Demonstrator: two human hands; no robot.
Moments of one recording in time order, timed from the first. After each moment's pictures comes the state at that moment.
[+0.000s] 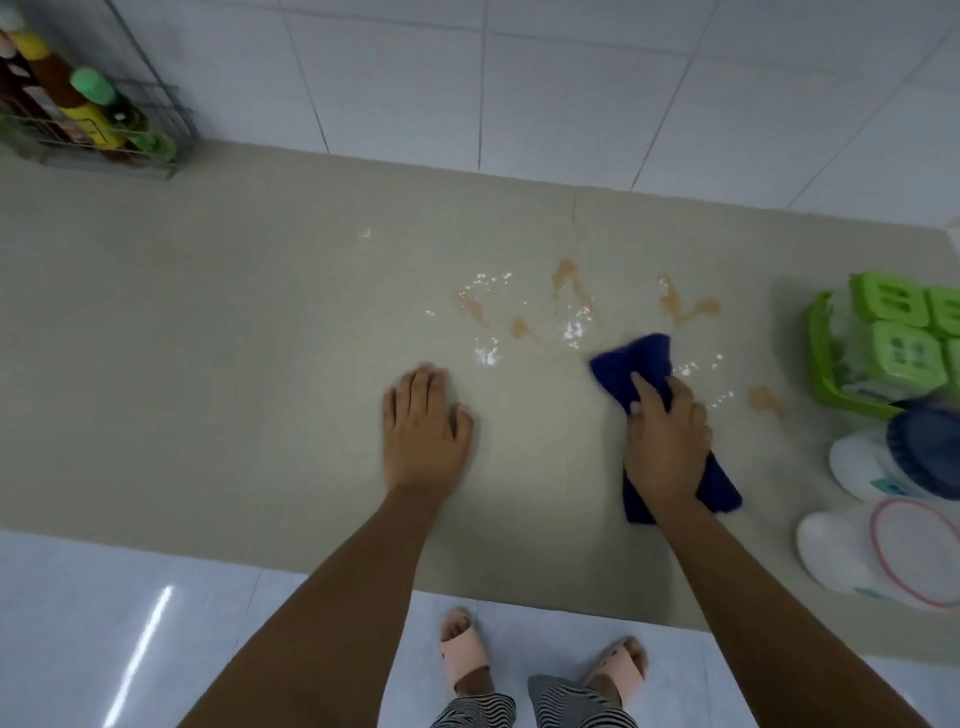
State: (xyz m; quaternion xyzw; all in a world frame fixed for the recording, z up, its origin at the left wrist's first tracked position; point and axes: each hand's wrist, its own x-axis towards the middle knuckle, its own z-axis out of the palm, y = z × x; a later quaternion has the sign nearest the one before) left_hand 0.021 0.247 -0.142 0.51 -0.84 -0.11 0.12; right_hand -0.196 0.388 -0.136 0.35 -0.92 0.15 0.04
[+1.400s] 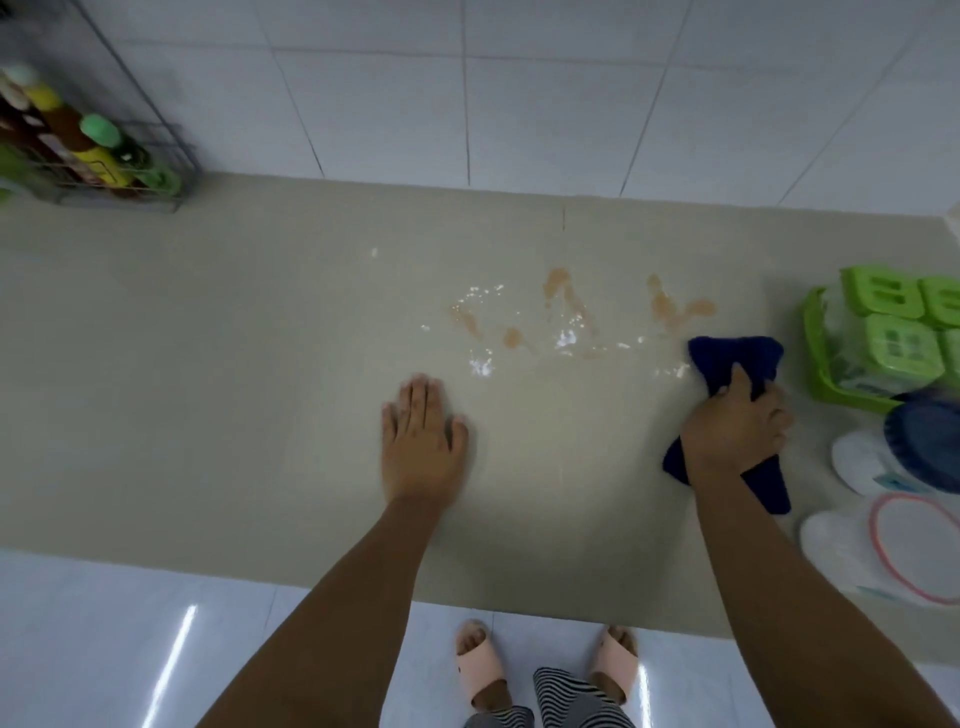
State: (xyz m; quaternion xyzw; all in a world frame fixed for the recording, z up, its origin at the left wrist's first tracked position) left_hand 0.018 0.250 -0.141 0.52 -0.84 -0.13 0.06; right_hand -0.259 0.391 -0.128 0.07 -0.97 0.21 0.03
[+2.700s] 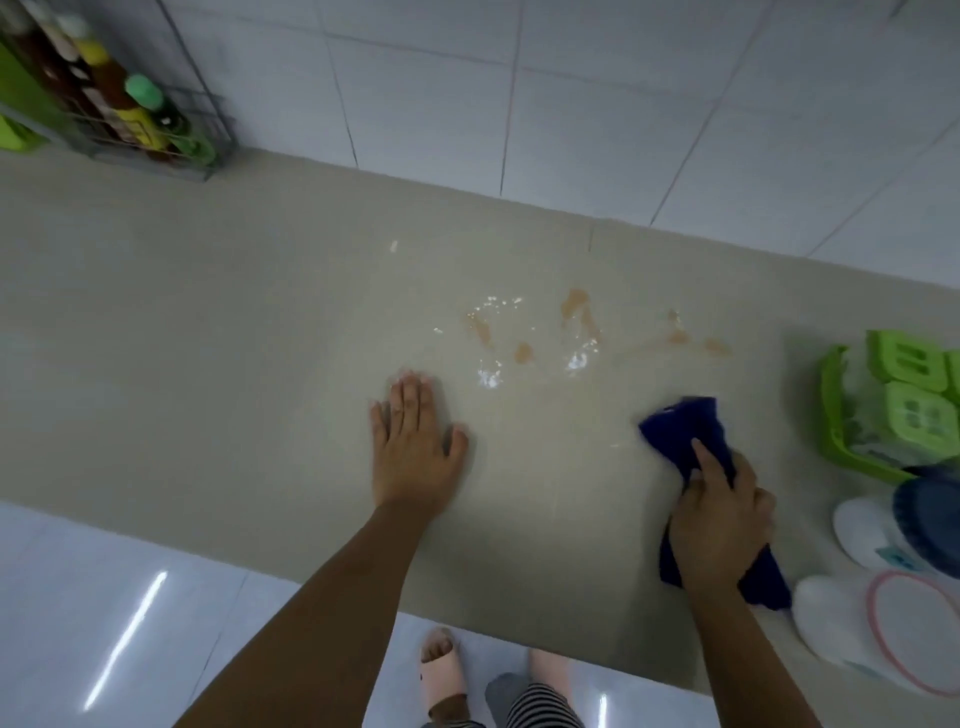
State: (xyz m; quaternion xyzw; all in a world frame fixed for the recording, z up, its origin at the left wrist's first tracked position) left_hand 0.016 0.251 -0.139 0.56 -0.82 -0.11 0.06; right_hand -0.221 0.437 -0.136 0.27 -0.94 0.20 0.07
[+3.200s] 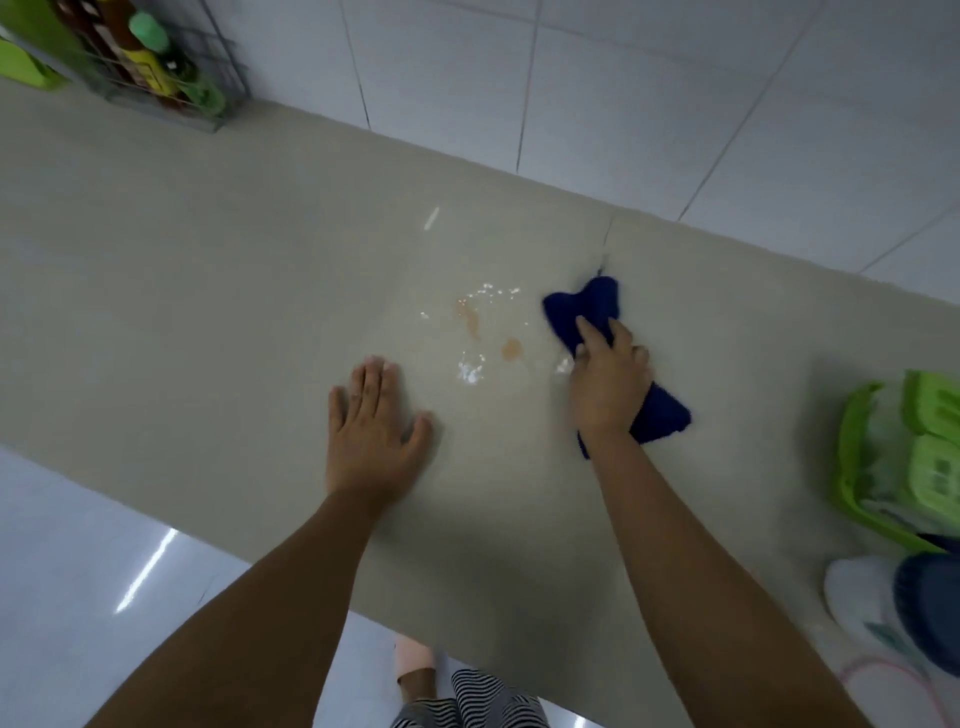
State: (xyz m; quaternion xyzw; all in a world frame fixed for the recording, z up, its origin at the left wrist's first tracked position) left_hand 0.014 0.250 -0.140 0.62 -0.77 -0.13 0.05; right_hand -0.241 0.266 -0.128 0.43 -0.88 0.21 -0.05
